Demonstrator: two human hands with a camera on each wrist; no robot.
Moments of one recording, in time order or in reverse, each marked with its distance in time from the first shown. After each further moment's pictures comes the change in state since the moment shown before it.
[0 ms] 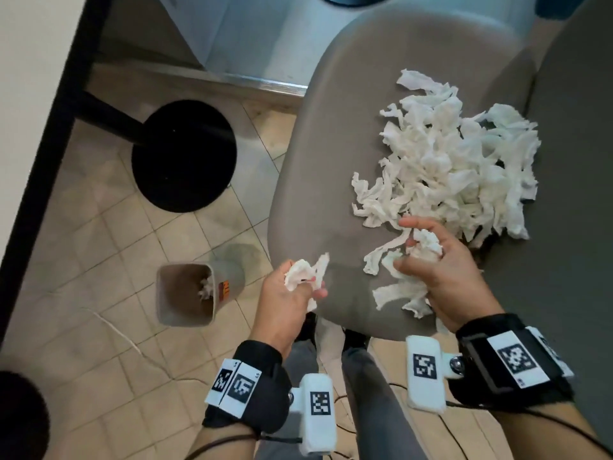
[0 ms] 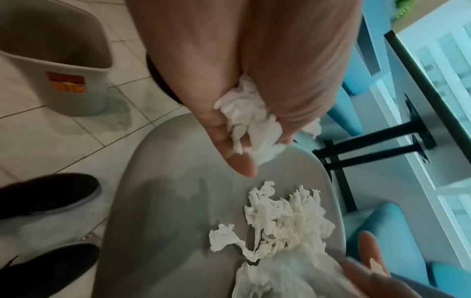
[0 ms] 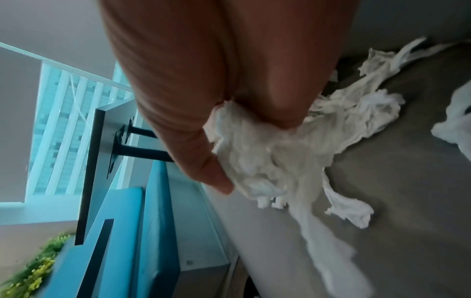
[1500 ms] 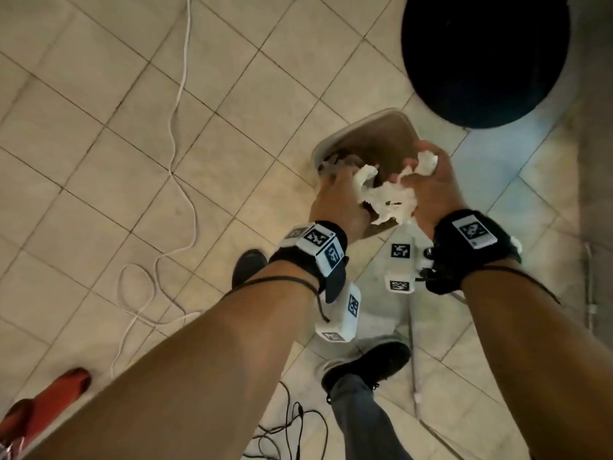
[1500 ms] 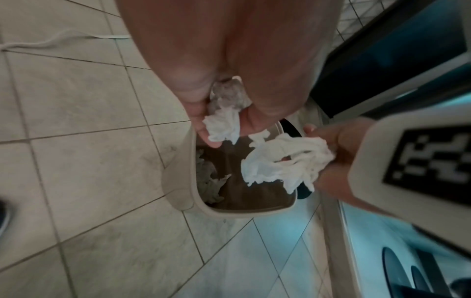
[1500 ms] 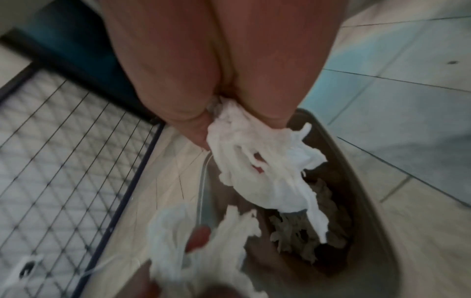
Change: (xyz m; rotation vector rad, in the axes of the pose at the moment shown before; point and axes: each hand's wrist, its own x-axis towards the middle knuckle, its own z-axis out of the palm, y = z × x) left_hand 0.163 -0.338 -0.342 -0.194 0.417 -0.135; right_hand 0.119 0.345 0.494 -0.809 -0.540 0.082
